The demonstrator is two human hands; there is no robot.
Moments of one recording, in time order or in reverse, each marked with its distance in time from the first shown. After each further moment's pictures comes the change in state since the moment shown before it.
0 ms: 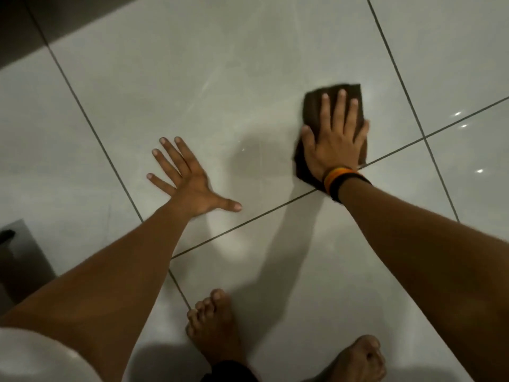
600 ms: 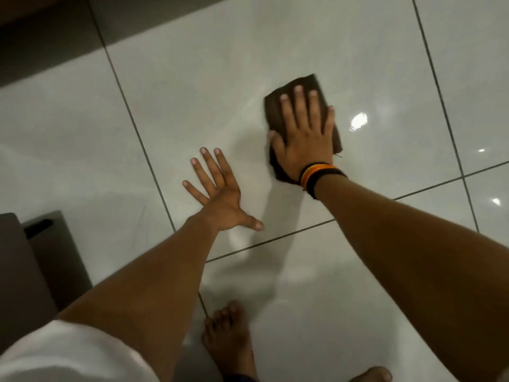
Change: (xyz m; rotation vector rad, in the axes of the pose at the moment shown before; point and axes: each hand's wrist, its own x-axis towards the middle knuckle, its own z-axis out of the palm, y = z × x) left_hand 0.005 -0.012 -0.011 0.040 -0.078 0.008; right_hand 0.032 -0.117 0.010 -0.073 -0.055 -0.349
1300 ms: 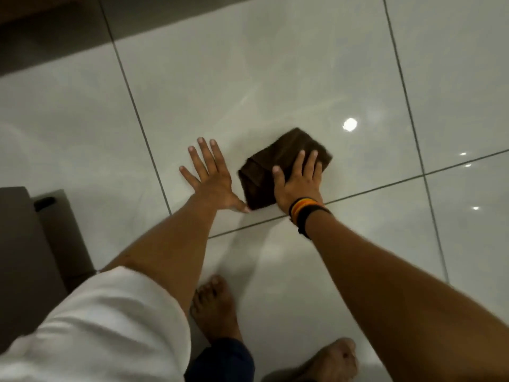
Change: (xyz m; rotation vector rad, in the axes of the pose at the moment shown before) left_hand -0.007 0.008 0.003 0.069 0.110 -0.095; right_hand -0.105 -0.009 -0.039 0.403 -0.406 0.436
